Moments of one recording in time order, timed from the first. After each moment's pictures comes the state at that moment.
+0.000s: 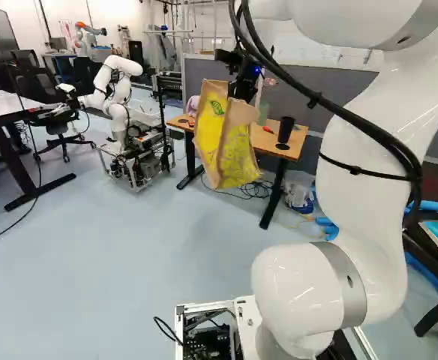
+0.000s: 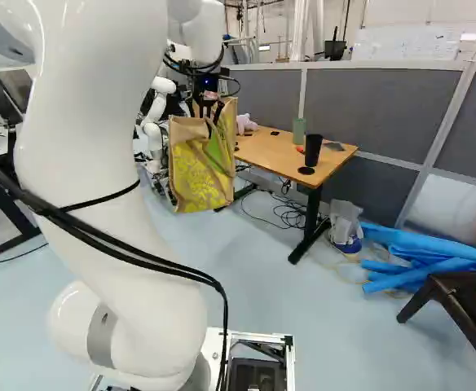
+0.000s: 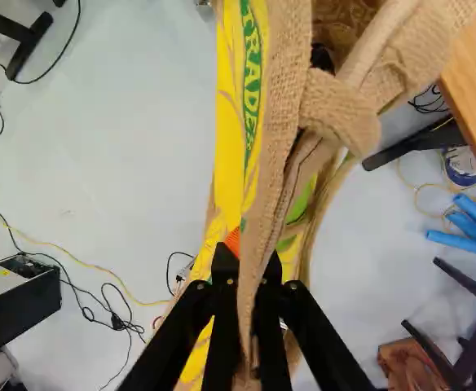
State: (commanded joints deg) arm -2.5 -11.9 -83.5 14.8 -66.5 -25.9
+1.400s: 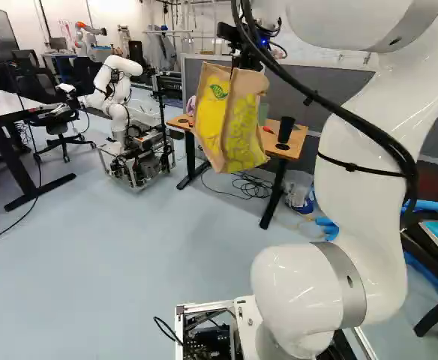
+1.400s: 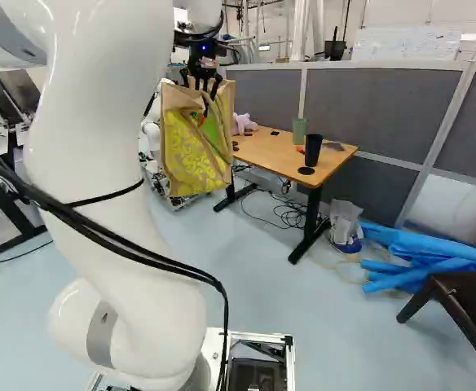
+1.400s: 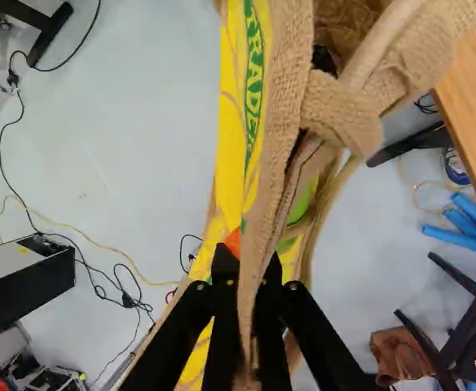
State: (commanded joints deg) arm -3.4 -13.8 -95.2 14.8 -78.9 -25.9
